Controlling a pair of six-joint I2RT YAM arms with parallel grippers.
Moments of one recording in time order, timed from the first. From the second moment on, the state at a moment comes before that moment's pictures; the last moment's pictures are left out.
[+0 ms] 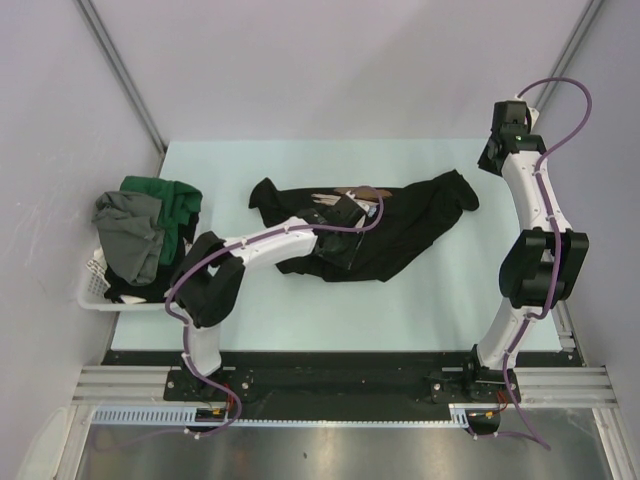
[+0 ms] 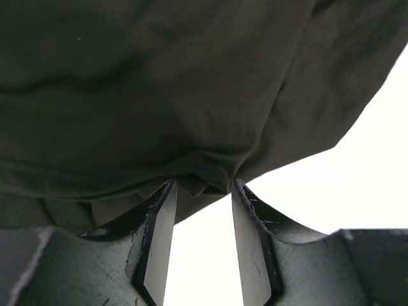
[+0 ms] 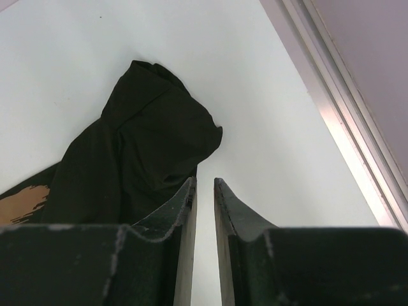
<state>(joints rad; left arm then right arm) -0.82 1.91 1.42 -0.58 -0.08 -0.32 -0.07 1.86 1.81 -0.73 0.31 0.33</state>
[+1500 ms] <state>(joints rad) -0.75 1.82 1.47 -0.68 -0.22 -0.24 -0.08 2.02 1.73 -0.70 0.27 0.35</state>
